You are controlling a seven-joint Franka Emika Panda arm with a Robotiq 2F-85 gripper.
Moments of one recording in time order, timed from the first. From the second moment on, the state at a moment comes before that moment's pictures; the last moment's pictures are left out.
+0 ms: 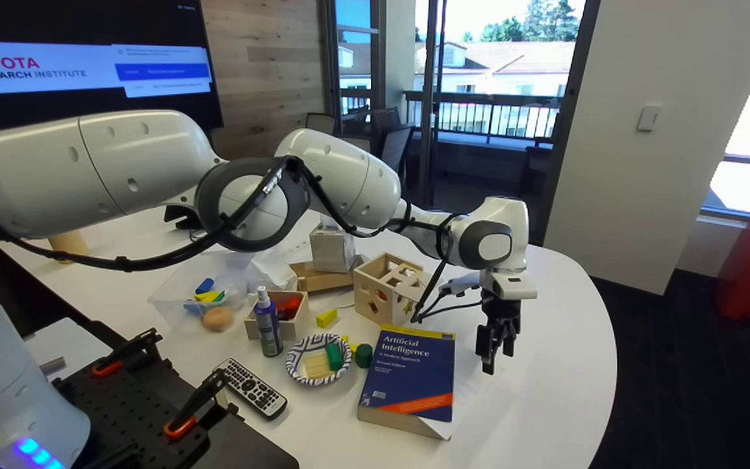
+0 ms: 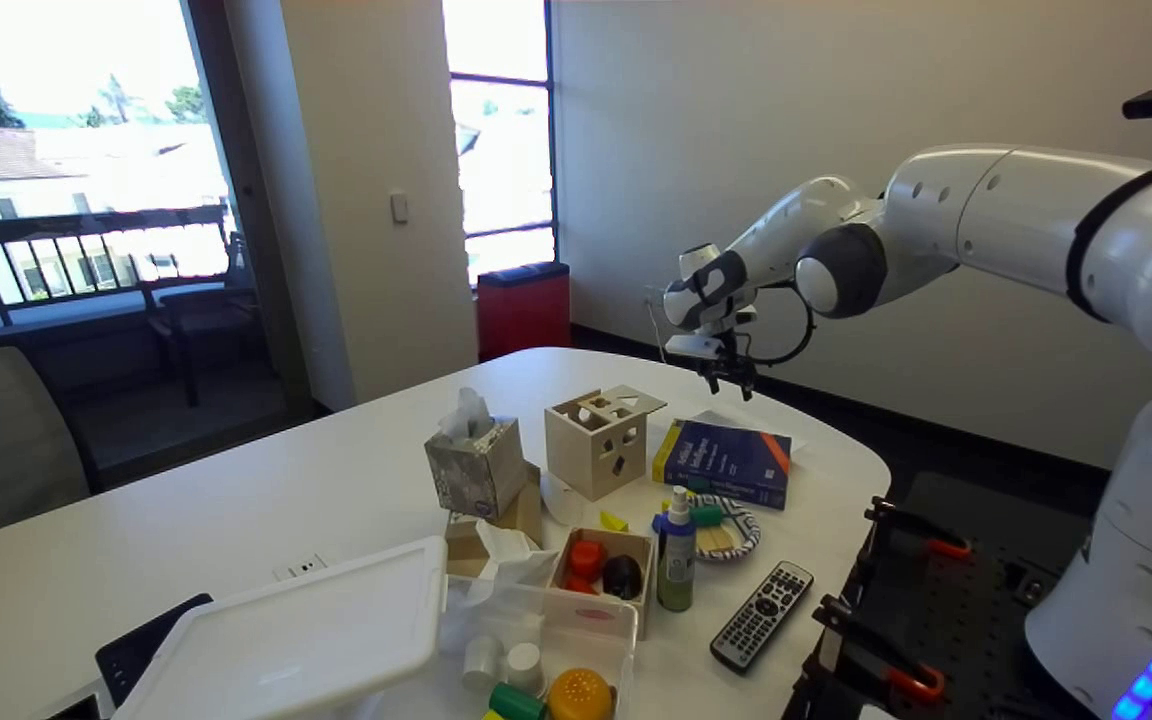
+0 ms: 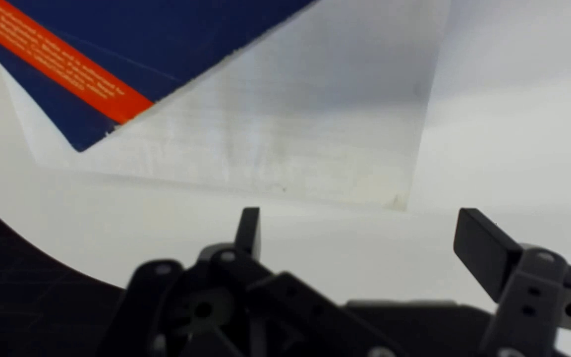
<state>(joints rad) -0.52 1.44 -0.31 -0.70 0.04 2.03 1.22</state>
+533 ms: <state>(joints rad) -0.53 1.47 -0.35 -0.72 0.02 1.94 1.33</state>
